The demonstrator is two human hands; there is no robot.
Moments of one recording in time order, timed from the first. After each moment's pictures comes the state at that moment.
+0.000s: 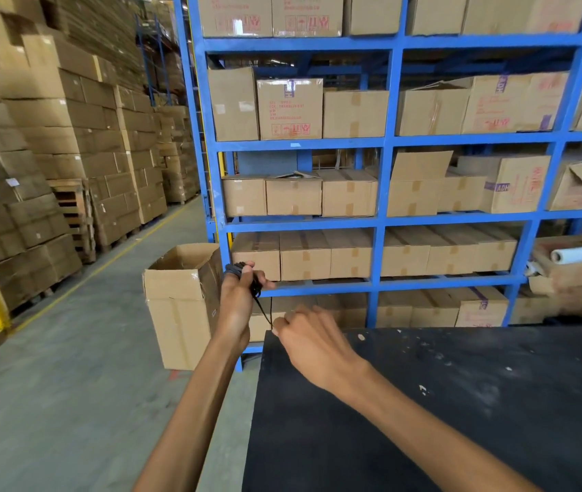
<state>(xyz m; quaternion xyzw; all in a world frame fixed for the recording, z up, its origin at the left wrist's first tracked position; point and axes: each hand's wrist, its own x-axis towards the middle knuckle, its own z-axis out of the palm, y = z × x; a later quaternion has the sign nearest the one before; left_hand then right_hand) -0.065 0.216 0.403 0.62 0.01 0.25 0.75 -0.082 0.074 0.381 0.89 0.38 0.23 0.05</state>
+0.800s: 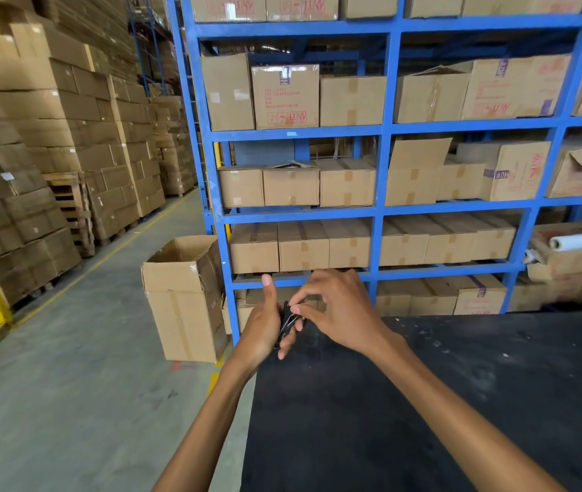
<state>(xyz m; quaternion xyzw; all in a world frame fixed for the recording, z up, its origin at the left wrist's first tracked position) -0.092 0.184 0.364 0.80 -0.04 0.04 0.59 -0.064 0.024 0.400 0.86 0.36 0.24 -0.26</state>
